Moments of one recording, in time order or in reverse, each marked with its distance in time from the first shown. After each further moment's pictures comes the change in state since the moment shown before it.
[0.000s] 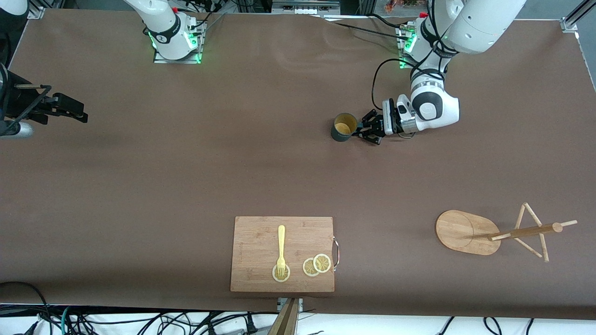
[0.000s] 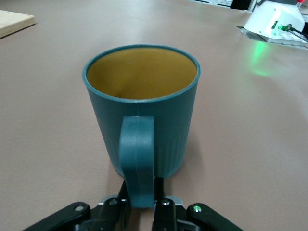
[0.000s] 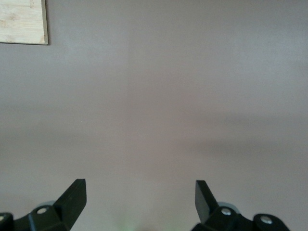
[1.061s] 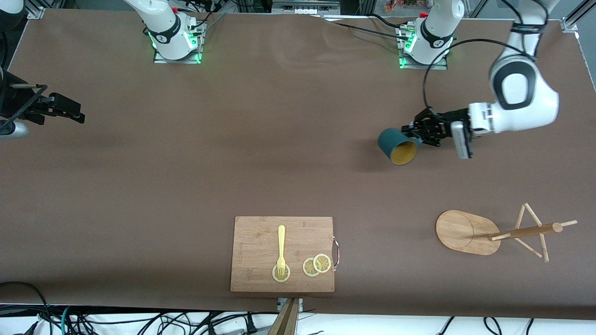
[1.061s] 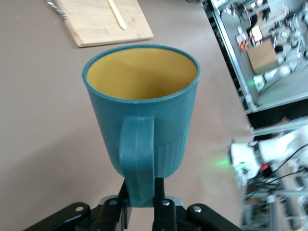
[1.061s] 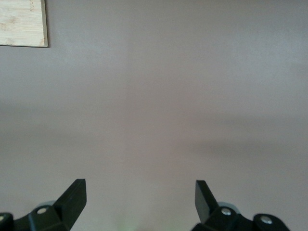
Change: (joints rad) left arm 0.365 -0.376 0.038 0.184 0.653 -0.439 -1.589; right arm -0.004 0.003 0.000 0.006 -0.001 0.000 -0.002
